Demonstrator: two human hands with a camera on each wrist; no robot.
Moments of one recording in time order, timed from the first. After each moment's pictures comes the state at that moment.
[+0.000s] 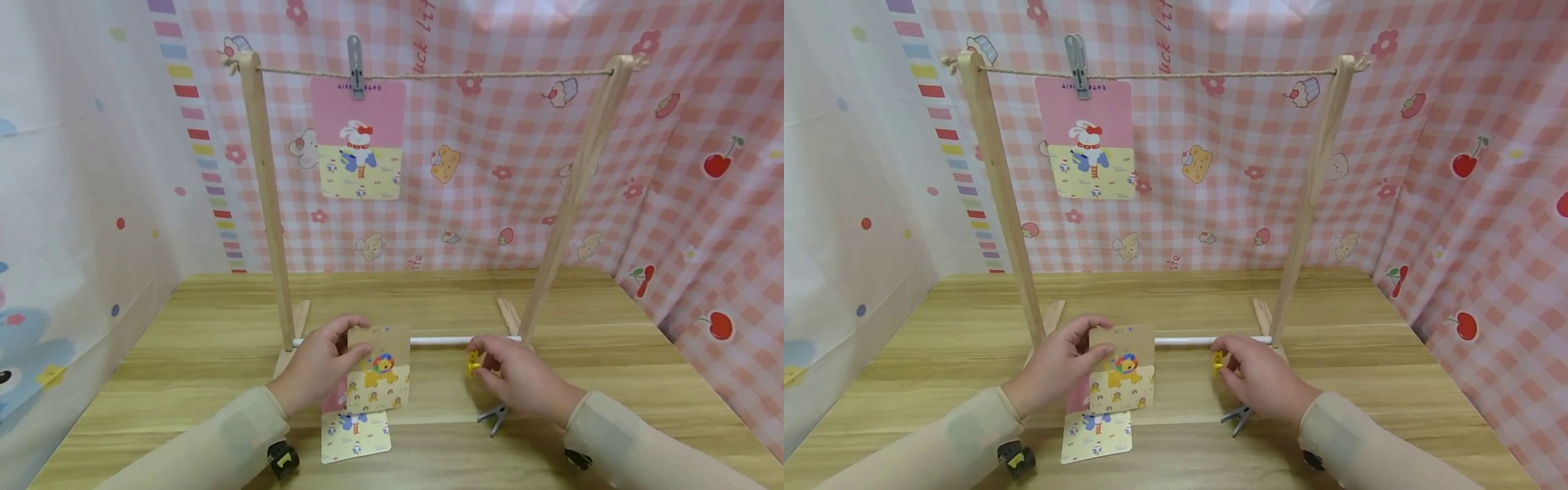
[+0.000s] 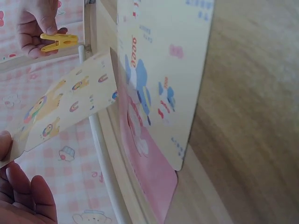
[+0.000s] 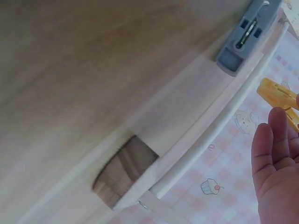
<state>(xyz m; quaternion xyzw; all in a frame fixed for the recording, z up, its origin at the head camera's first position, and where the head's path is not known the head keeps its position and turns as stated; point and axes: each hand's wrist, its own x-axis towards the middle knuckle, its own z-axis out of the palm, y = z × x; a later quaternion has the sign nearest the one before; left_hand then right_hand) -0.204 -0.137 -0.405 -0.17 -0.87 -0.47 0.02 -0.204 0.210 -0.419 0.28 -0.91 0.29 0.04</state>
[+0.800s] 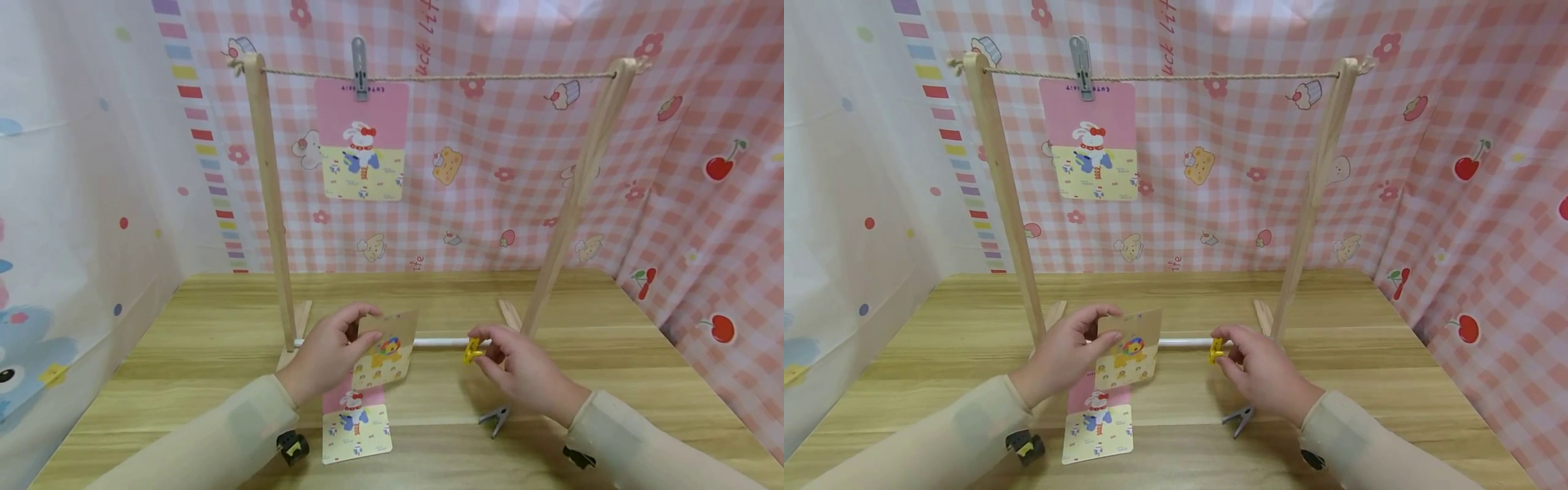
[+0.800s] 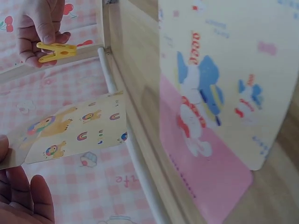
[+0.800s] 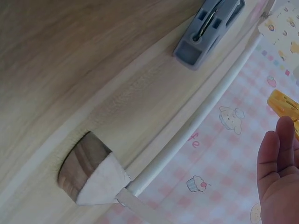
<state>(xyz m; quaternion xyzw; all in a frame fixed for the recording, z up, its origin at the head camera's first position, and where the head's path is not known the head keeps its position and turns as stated) -0.208 -0.126 -0.386 -0.23 -0.86 -0.46 0.06 -0.200 0.203 -0.404 0.29 -0.88 0.35 0.09</state>
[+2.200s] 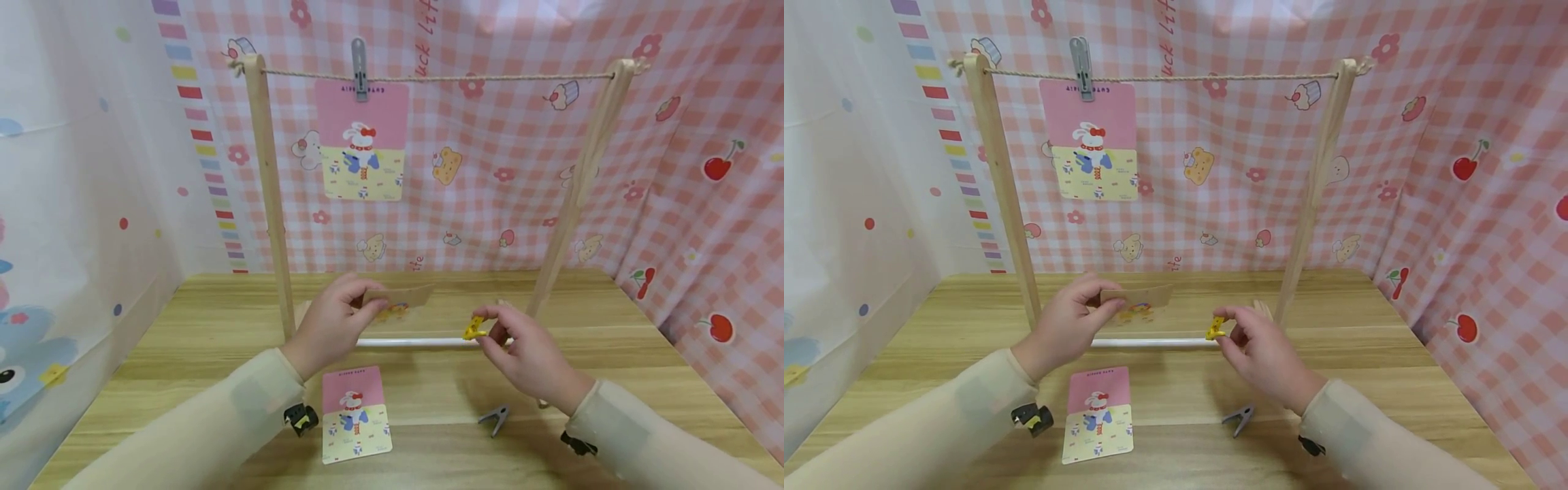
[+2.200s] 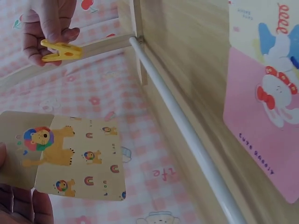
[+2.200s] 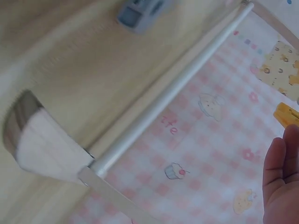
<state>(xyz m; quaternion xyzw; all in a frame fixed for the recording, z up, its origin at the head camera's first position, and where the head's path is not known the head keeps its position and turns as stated) -0.221 -0.116 -0.347 -0.27 -0.84 -0.44 0.15 -0.203 0.201 -0.382 0.30 -0.86 0.36 0.18</state>
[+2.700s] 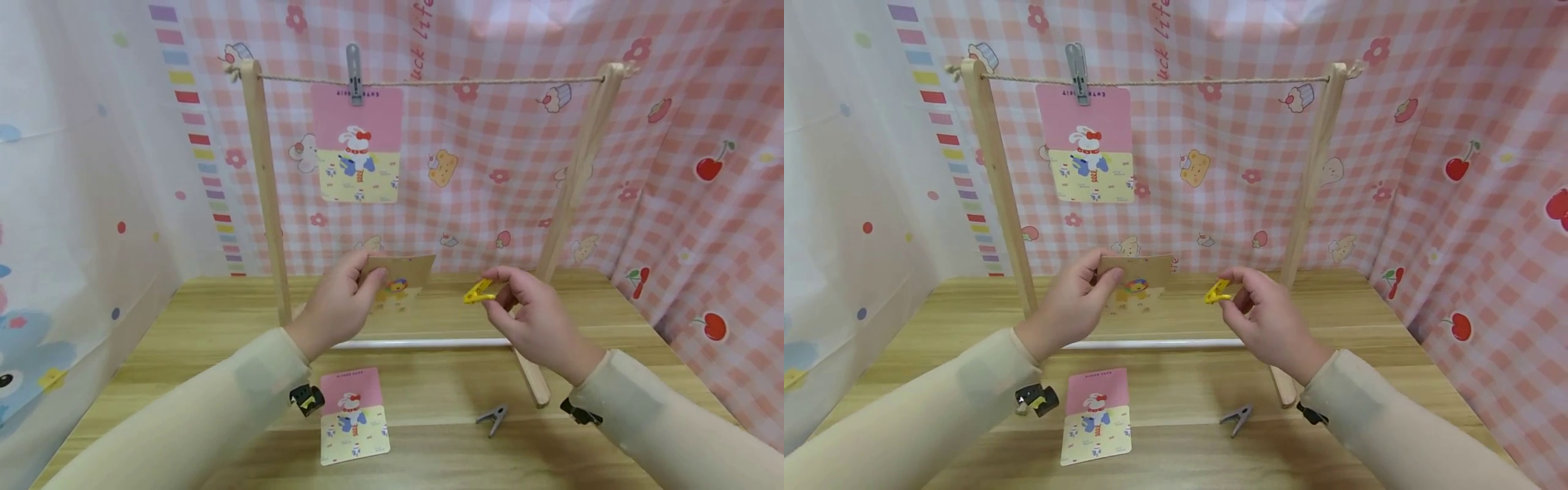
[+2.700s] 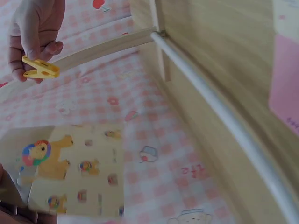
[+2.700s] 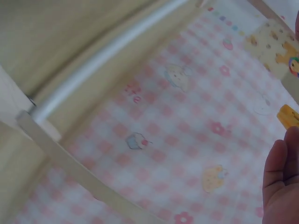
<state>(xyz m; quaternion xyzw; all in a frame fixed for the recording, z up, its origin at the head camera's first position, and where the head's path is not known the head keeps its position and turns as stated) -0.229 -0.103 -0.315 -0.28 -0.81 -0.50 0.12 -0.211 0.202 -0.333 0.30 -0.84 0.38 0.24</state>
